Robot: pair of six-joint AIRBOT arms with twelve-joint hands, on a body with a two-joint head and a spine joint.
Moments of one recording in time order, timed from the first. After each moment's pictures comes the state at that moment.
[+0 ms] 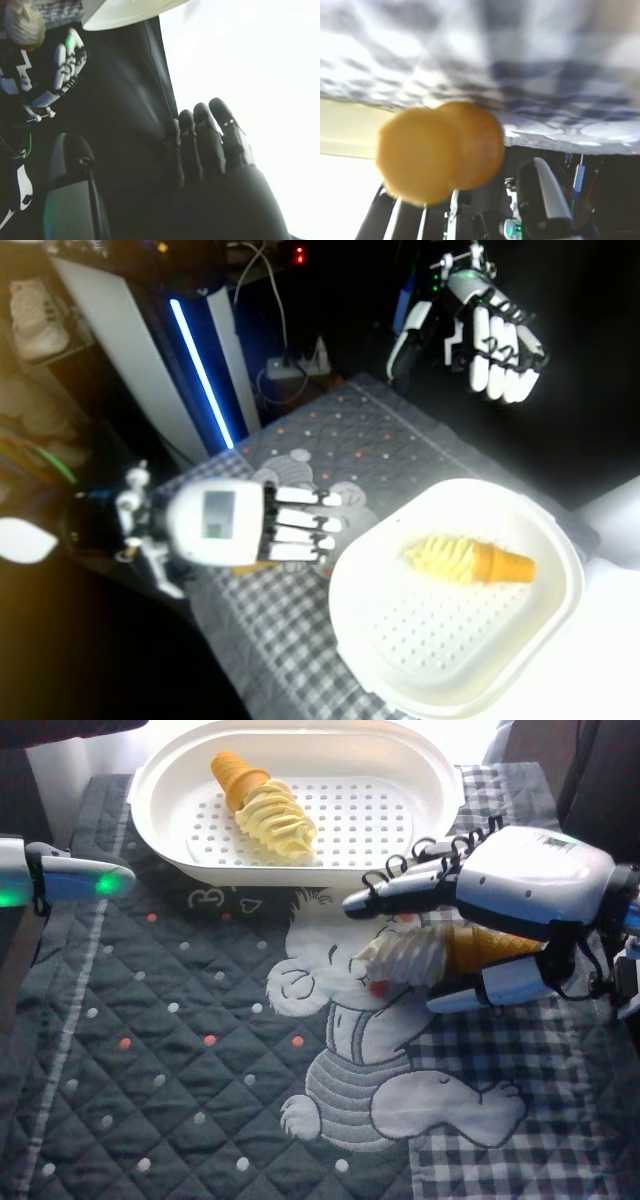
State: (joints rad) left arm 0.77 -0.86 1.06 -0.06 -1.00 0.82; right arm -0.86 -1.06 1.31 -0.47 0.83 -0.36
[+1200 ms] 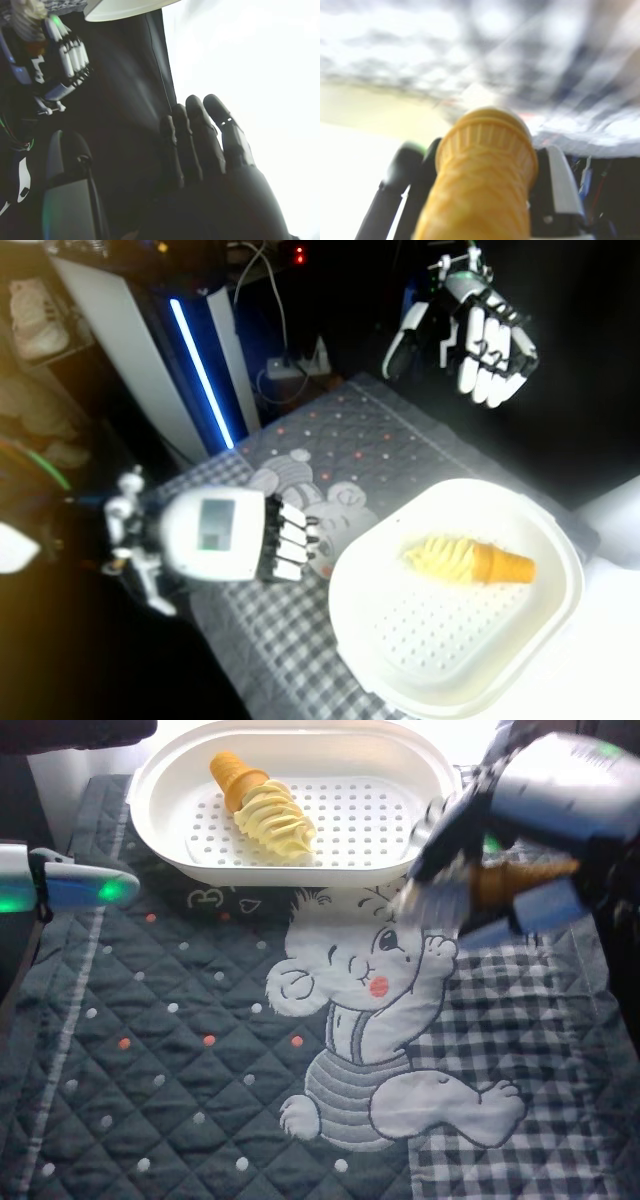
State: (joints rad) left arm 0.79 -0.88 1.06 -0.06 -1.04 0.79; right arm -0.75 -1.00 1.36 -0.49 0.86 -0.29
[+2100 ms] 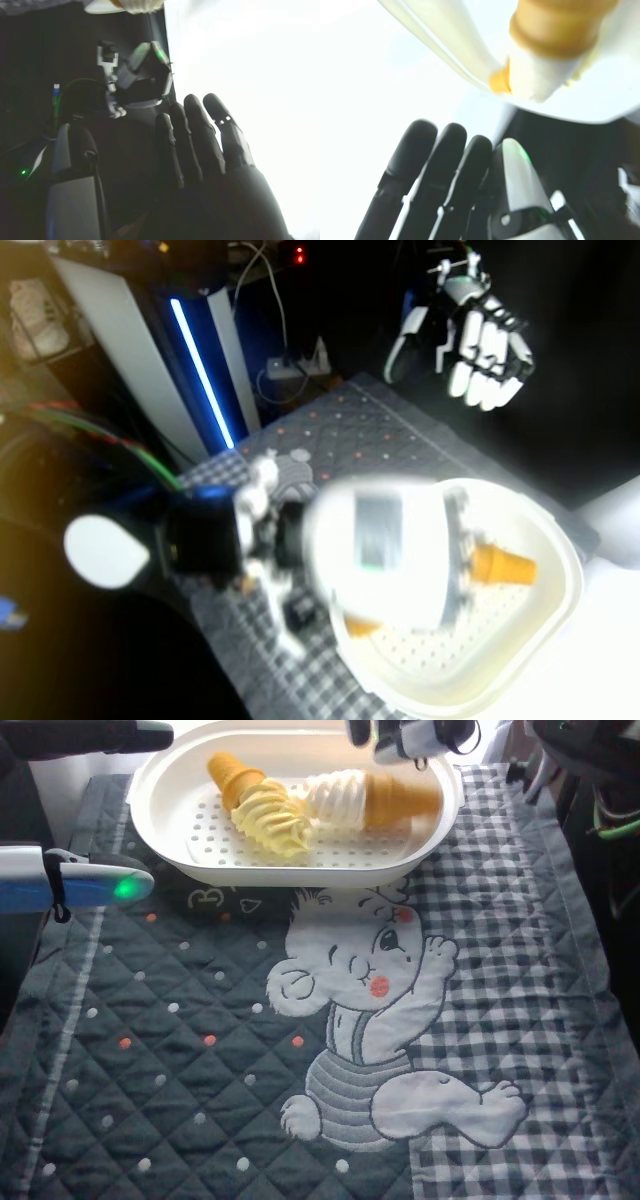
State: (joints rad) left arm 0.80 -0.91 1.07 -0.06 -1.08 0.75; right arm -0.39 -1.38 1.78 -0.60 0.49 -0.29
